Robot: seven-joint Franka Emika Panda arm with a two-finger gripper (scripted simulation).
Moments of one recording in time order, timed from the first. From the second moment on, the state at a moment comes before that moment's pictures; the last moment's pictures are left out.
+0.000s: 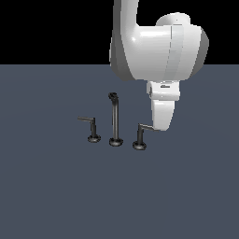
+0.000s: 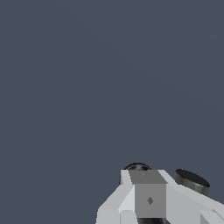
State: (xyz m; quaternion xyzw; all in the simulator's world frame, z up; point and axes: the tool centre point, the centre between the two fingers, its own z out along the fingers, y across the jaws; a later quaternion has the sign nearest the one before) arm -0.041 -0.125 0.098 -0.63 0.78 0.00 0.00
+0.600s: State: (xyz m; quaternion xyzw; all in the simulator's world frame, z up) arm -0.066 -0.119 0.098 -0.63 0.78 -0.01 0.01
